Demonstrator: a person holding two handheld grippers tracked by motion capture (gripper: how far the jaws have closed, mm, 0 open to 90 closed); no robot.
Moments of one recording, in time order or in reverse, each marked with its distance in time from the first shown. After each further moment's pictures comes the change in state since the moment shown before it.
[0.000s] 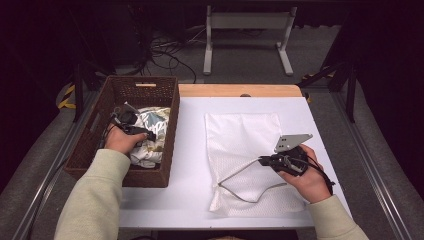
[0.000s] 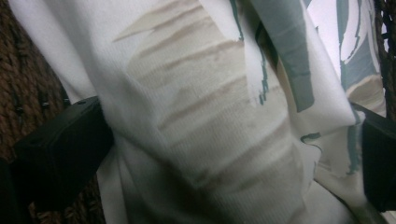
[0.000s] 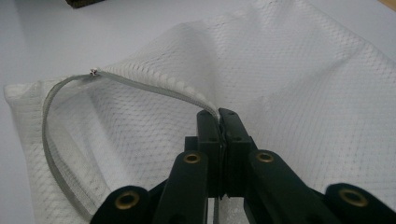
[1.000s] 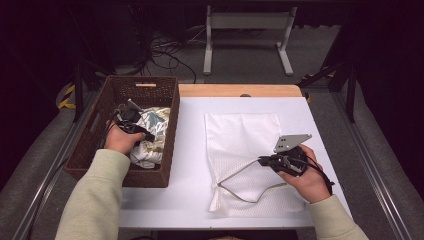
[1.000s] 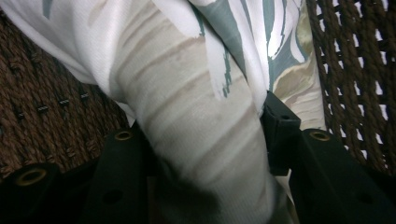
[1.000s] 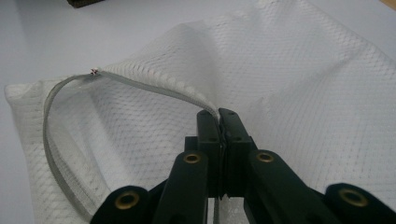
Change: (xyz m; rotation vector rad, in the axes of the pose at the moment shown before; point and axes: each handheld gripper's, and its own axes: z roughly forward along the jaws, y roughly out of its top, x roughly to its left) left arm -0.015 0.007 -0.017 0.060 -0.043 0.119; right arm 0.000 0.000 0.001 0.001 0.003 -0.002
